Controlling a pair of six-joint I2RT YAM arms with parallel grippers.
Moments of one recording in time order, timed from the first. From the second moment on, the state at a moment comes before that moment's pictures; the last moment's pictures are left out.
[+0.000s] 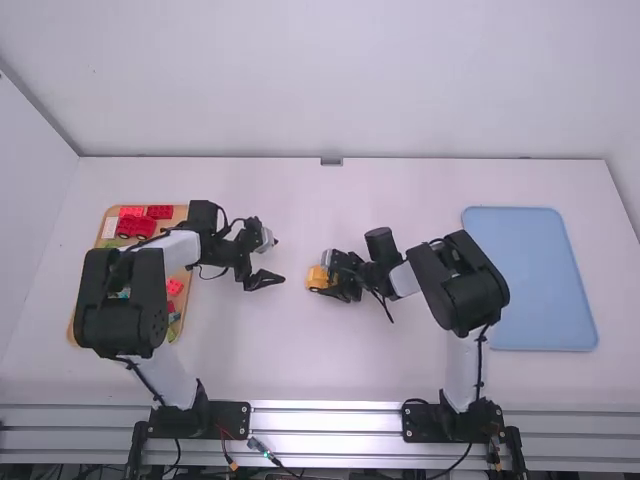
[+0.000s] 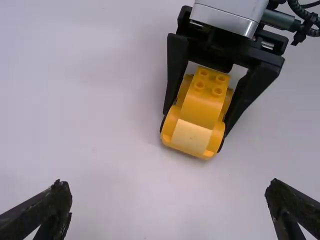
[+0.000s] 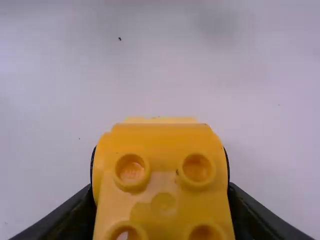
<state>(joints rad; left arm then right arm) 0.07 1.81 0.94 -0.41 0.99 1.18 0.41 2.10 0.78 0.44 -0.82 -0.76</state>
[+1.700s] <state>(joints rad) 0.07 1.81 0.94 -0.05 0.86 0.77 -0.62 1.75 0.74 0.08 -0.28 -0.46</state>
